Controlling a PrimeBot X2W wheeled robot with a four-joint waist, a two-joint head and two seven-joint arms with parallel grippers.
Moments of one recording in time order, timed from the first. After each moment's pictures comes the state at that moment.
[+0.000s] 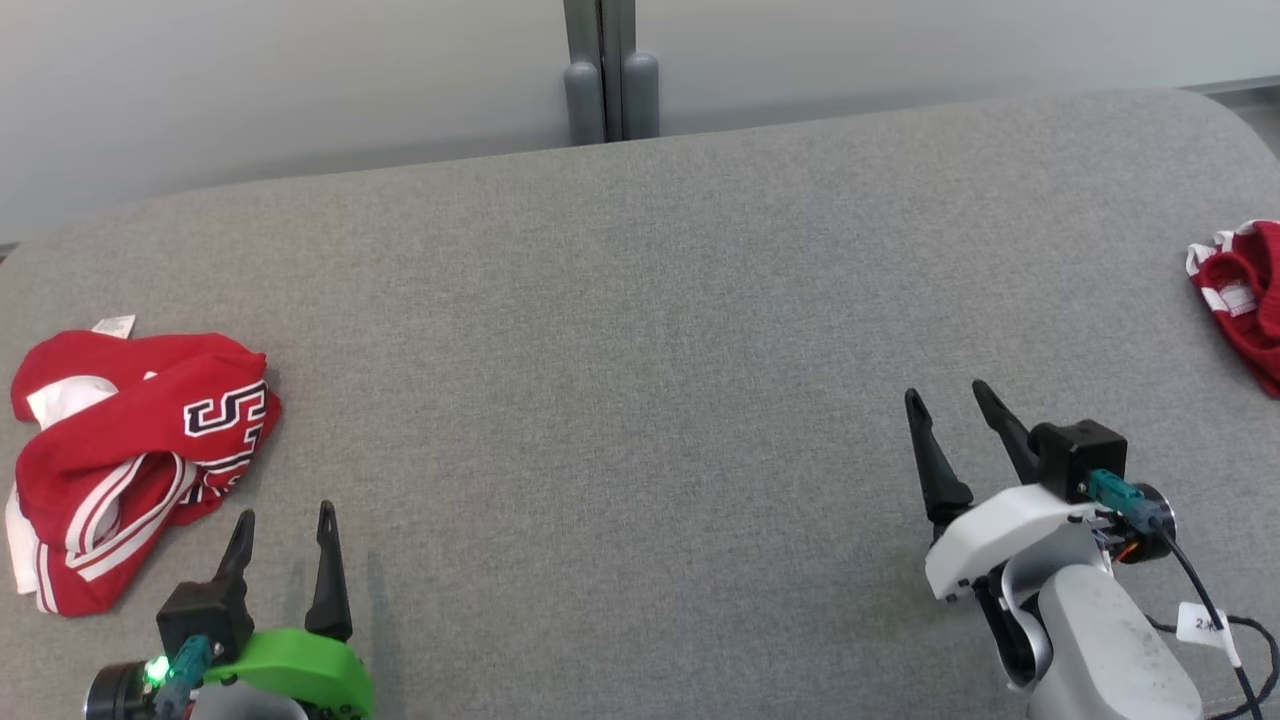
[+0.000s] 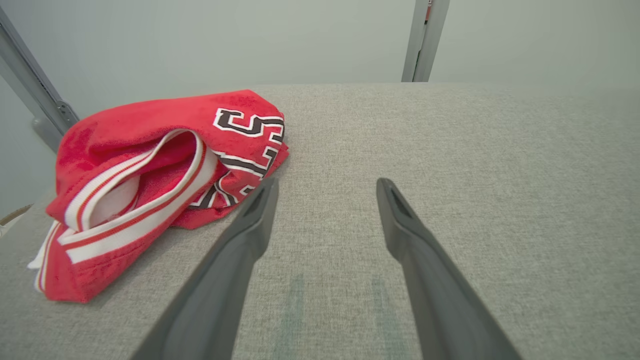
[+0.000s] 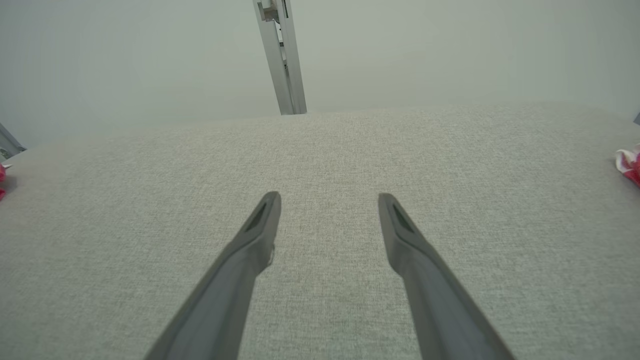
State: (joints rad) left arm -0.11 0.07 0.05 0.43 -0.12 -0.12 -0.26; right arm -0.34 -0.05 0.05 0.54 0.18 0.13 -0.26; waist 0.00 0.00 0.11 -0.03
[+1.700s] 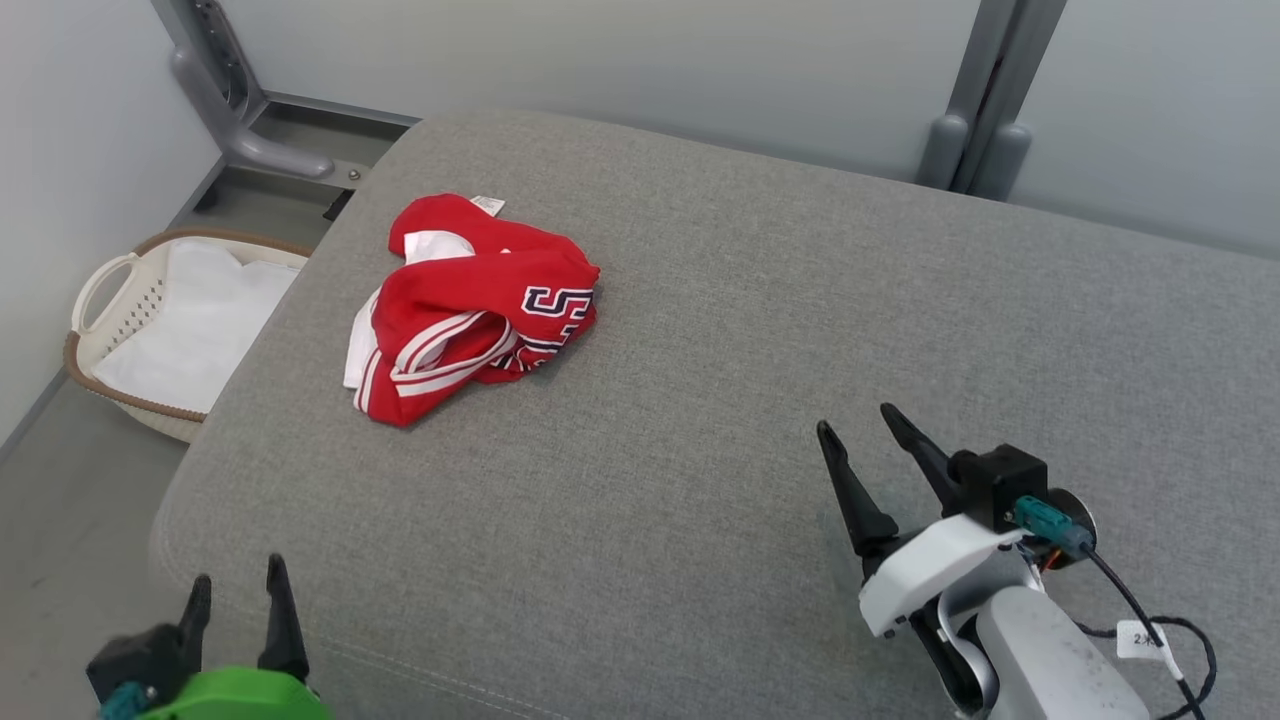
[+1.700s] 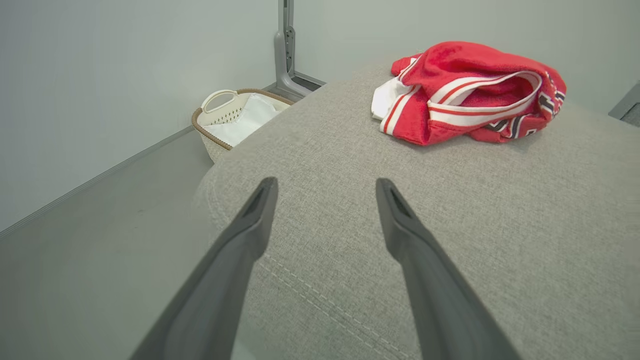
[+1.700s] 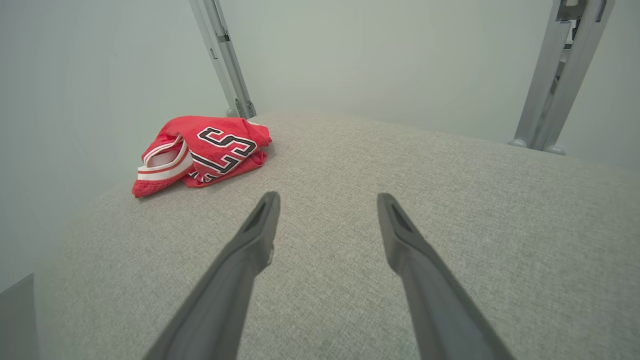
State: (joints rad) left arm -0.05 0.09 0.13 0.51 -0.28 -0.13 -0.26; right arm -0.29 -0.05 0.24 0.46 0.26 0.13 -0.26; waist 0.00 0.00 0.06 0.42
